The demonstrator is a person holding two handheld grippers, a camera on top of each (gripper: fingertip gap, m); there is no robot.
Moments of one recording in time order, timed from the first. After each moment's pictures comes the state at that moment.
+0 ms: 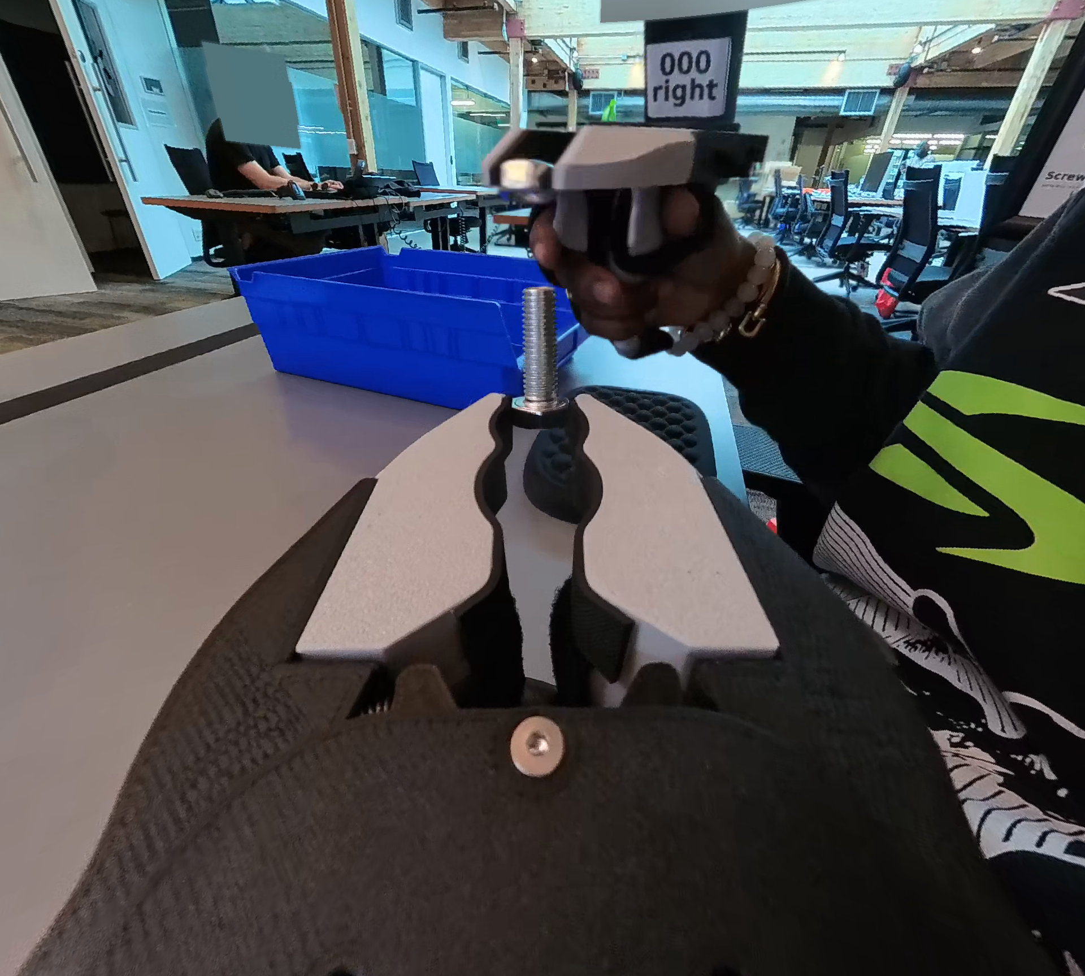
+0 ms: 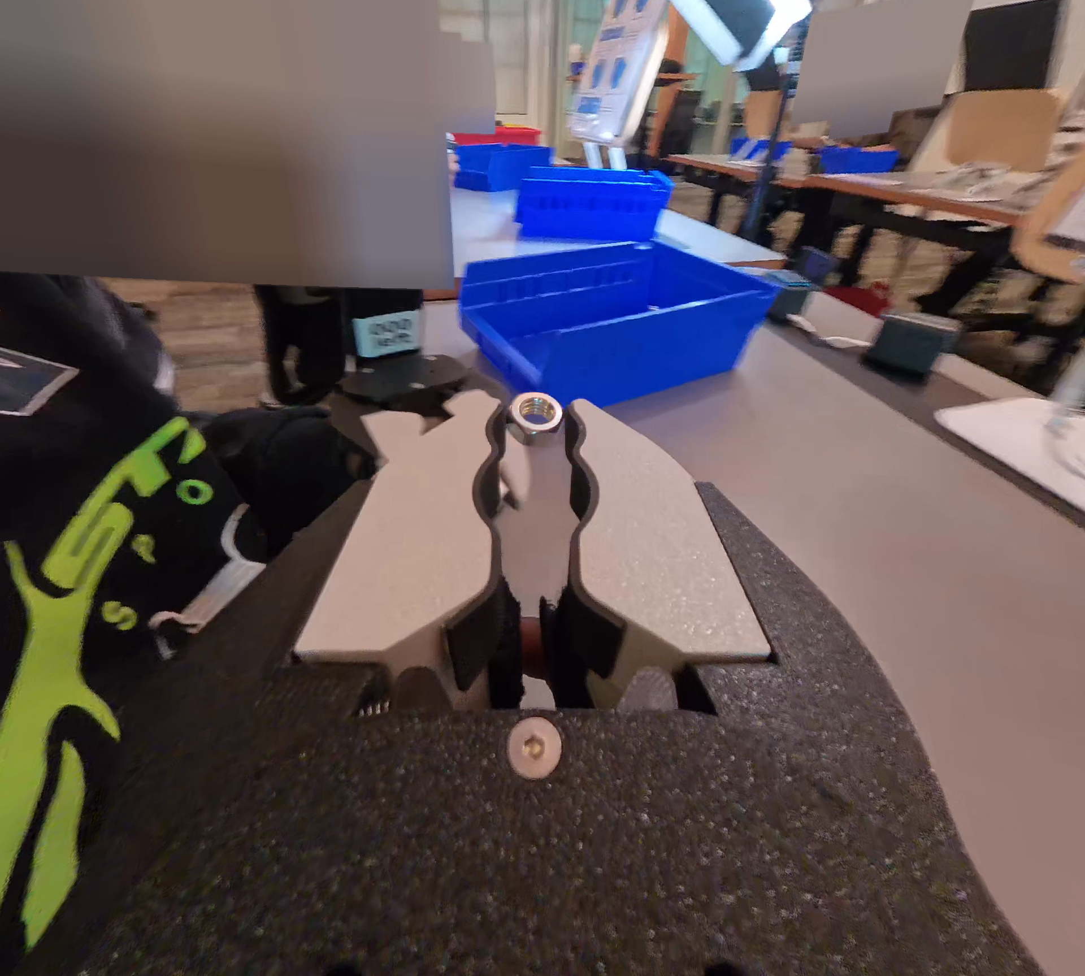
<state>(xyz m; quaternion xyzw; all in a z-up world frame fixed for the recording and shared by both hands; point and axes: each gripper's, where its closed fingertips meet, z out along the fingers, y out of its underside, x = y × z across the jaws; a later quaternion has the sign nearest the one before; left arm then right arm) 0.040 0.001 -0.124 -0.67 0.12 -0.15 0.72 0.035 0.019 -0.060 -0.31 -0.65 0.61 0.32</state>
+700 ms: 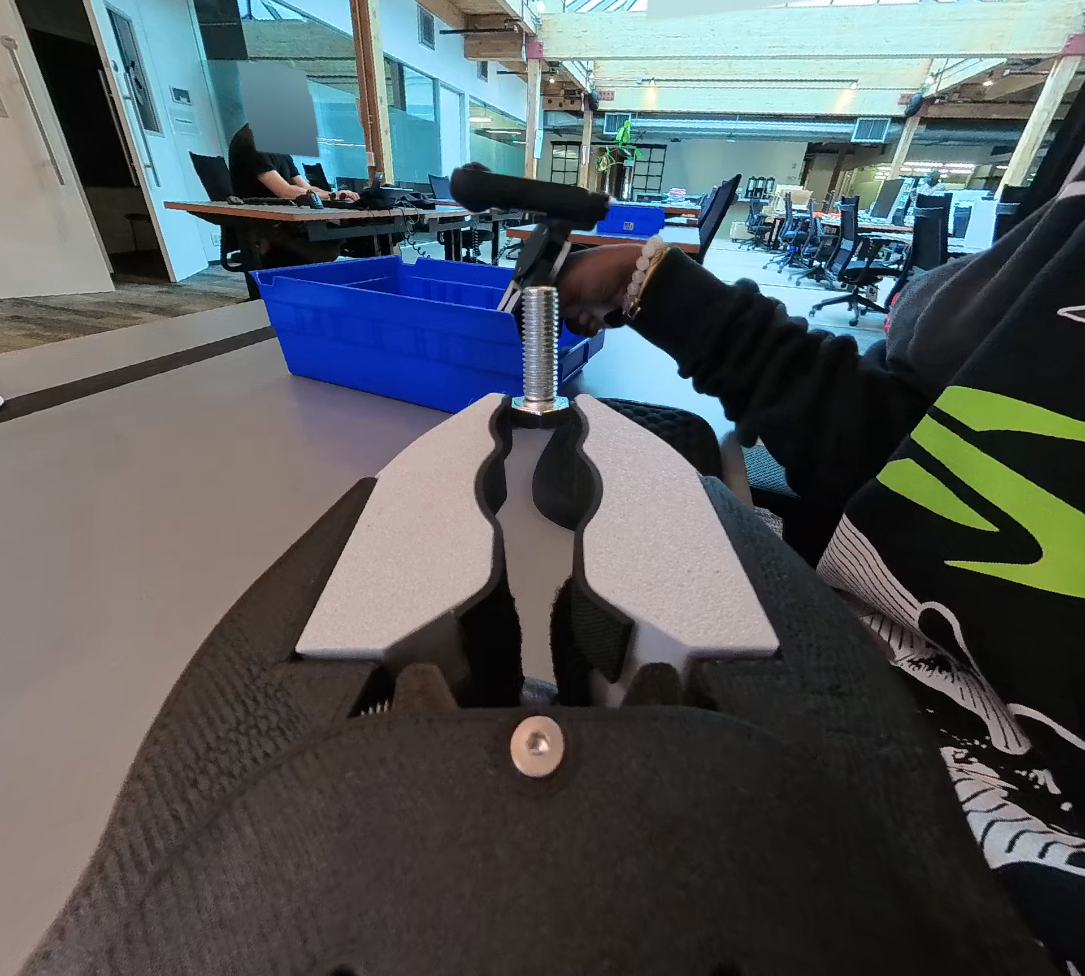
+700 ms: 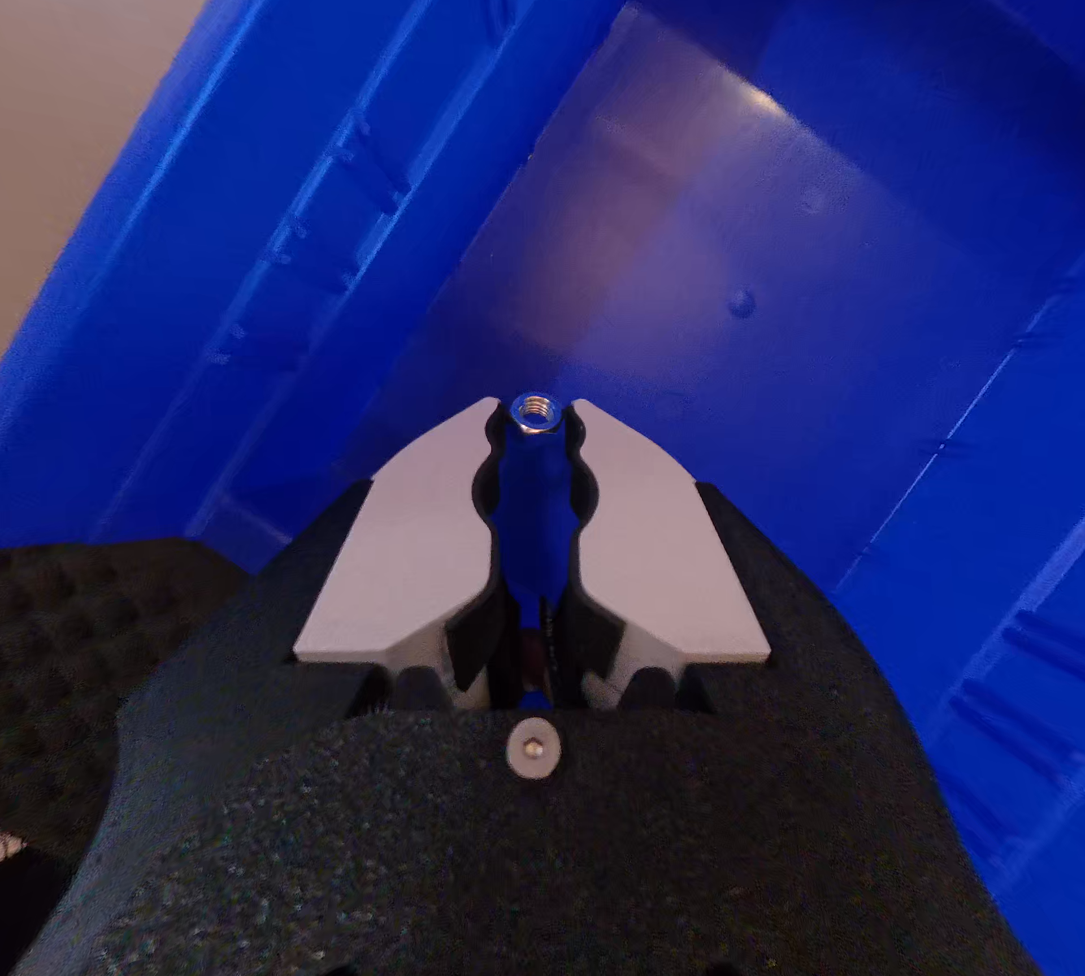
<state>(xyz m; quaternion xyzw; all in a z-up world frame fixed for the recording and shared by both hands) 0.034 0.001 -0.121 -0.66 0.10 -0.15 0.73 0.081 0.287 -0.225 -0.74 -0.63 0.15 0.18</state>
